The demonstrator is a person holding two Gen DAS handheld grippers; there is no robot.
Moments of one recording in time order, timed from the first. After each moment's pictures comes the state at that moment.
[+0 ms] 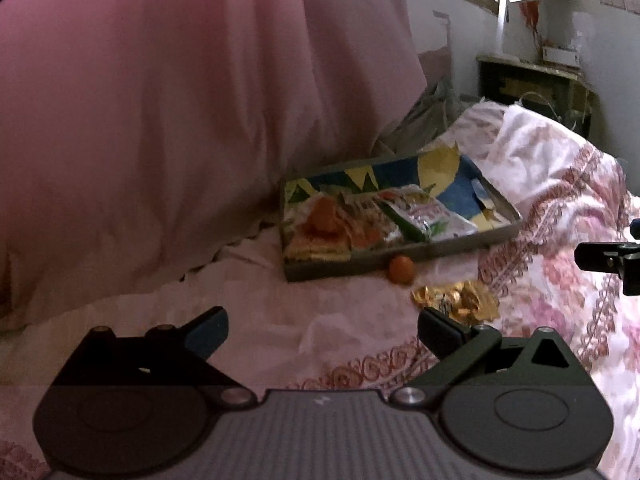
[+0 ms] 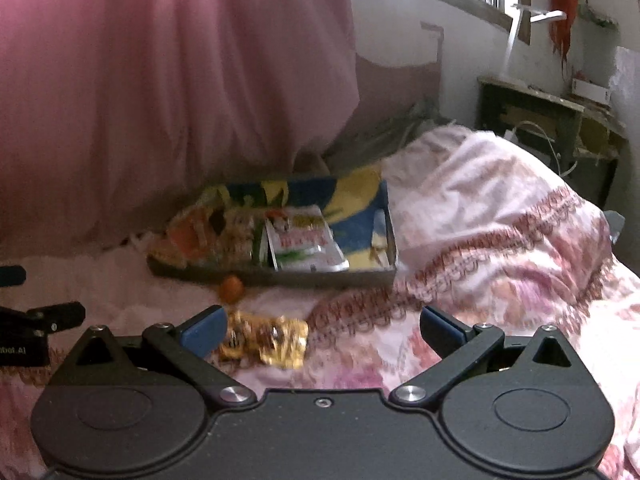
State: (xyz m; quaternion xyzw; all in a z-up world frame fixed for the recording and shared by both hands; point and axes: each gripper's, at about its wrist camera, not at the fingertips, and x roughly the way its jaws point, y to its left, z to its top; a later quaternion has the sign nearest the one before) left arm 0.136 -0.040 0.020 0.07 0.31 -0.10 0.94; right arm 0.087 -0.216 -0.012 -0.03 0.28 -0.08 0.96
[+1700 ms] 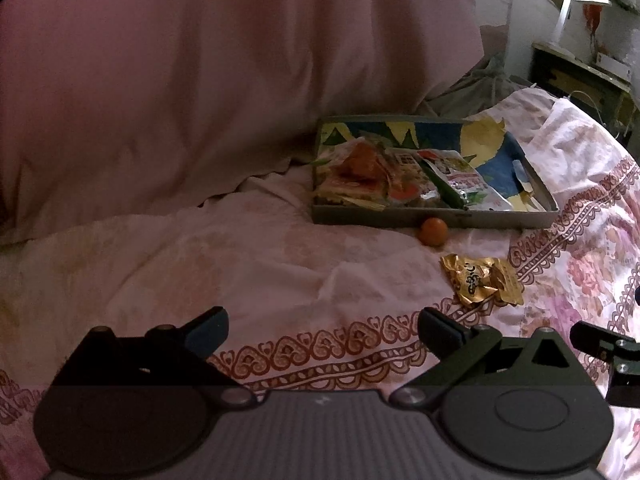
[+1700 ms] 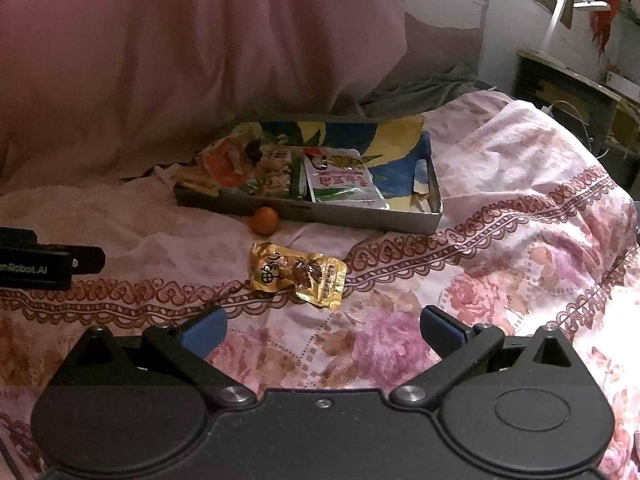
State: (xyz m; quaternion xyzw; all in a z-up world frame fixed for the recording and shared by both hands) left arm 0.156 -0.020 -0.003 0.00 0.39 -0.05 0.92; right arm 0.096 -0.186 -0.049 -0.06 0.34 -0.05 0.94
